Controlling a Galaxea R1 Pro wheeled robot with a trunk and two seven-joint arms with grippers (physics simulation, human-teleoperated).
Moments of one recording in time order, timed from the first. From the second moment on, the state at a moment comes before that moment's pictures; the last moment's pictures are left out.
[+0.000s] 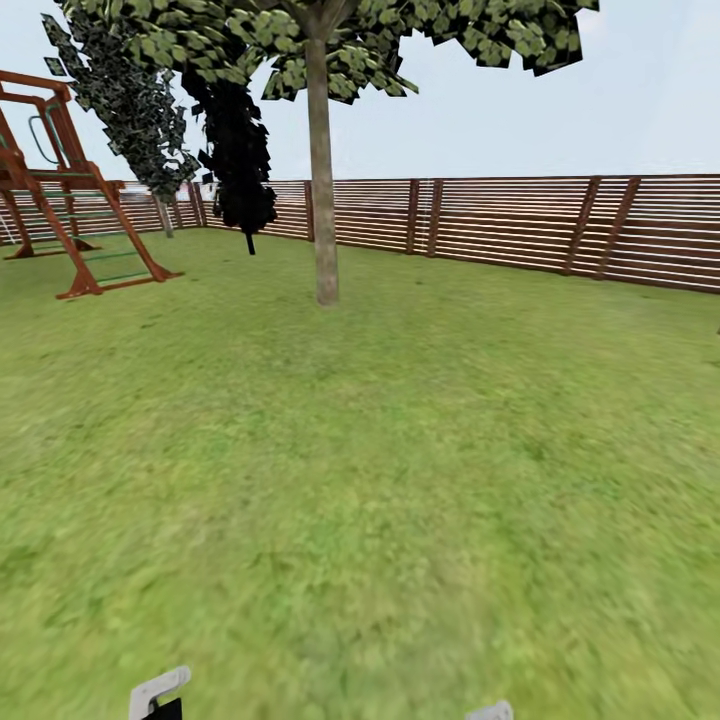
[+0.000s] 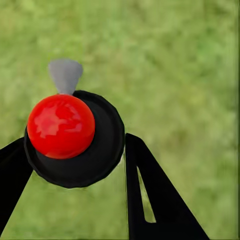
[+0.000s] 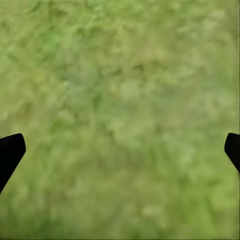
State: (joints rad) left arm -0.36 0.10 0.32 -0.24 0.04 -0.14 0.05; right arm -0.36 0.02 -0.16 -0.03 0.23 -0.50 0.28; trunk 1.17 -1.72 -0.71
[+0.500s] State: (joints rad) left arm -0.36 0.10 0.32 -0.24 0.04 -0.14 0.05; right arm -0.36 0.02 -0.16 -0.03 0.23 -0.50 0.28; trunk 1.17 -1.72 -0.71
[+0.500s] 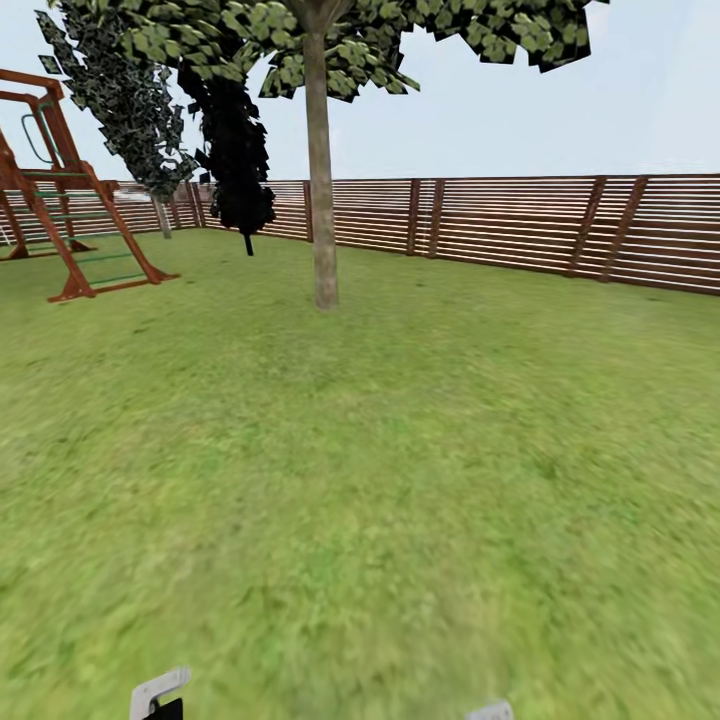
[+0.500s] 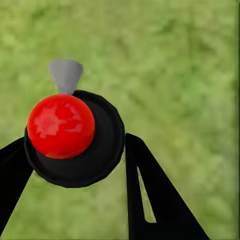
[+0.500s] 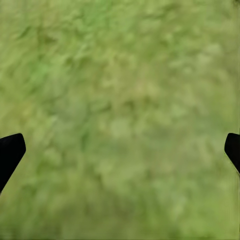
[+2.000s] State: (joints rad) left arm -0.36 0.10 0.31 -0.24 0.03 -0.14 0.05; right arm -0.34 -0.02 -0.16 -0.04 0.25 -0.50 0.28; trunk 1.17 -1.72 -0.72
